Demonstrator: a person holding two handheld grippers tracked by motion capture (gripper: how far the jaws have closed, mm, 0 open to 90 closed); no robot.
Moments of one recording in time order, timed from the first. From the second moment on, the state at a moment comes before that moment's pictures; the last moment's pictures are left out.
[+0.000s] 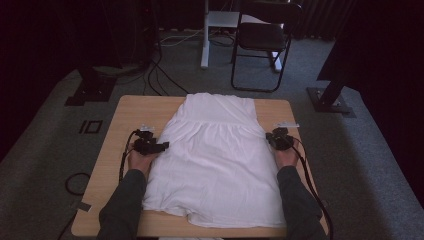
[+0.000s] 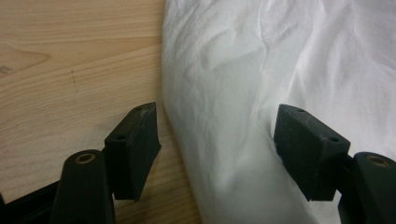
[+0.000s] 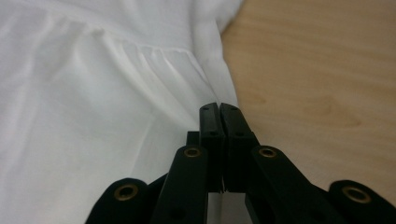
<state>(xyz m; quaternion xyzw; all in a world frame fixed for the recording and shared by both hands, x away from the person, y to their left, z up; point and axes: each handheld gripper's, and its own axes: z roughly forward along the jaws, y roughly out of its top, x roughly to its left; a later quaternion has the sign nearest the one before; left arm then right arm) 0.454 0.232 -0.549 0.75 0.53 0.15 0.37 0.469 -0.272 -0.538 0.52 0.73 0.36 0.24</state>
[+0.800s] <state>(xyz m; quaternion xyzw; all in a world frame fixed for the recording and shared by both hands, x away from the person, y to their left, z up) 0.350 0.238 -0.549 0.80 0.45 0.17 0.36 0.395 -0.279 -0.560 0.52 0.75 0.36 0.19</state>
